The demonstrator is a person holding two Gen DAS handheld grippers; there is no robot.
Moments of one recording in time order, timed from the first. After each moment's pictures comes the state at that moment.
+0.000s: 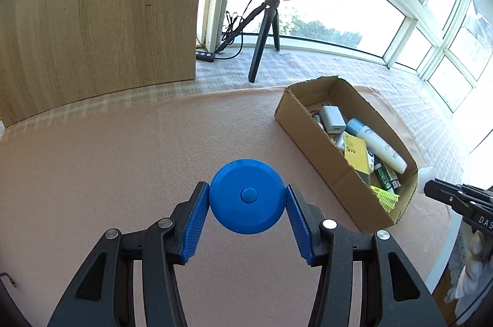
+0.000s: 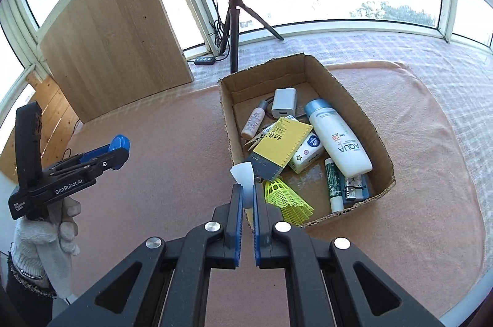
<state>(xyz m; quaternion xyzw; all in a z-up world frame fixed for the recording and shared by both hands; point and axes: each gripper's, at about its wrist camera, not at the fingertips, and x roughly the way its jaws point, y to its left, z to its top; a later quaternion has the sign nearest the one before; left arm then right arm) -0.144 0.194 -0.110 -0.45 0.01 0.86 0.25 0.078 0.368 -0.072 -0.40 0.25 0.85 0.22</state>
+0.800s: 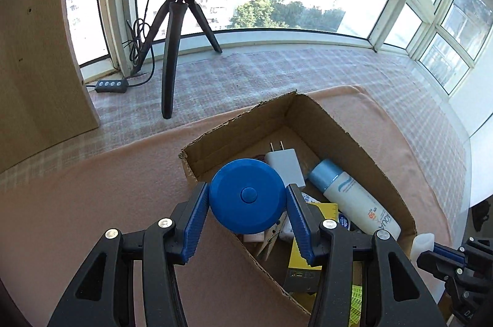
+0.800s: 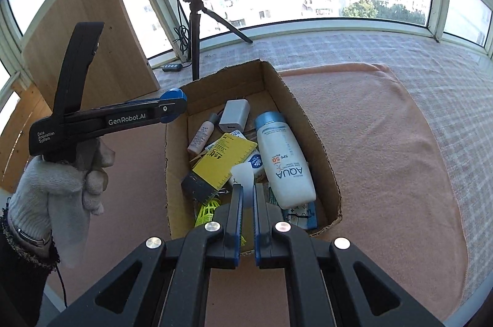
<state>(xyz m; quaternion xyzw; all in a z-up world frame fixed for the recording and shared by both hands) -0.230 0.366 -0.136 -0.47 0.05 0.83 0.29 0.090 0.431 -0.090 -0.41 0.24 0.85 0.23</state>
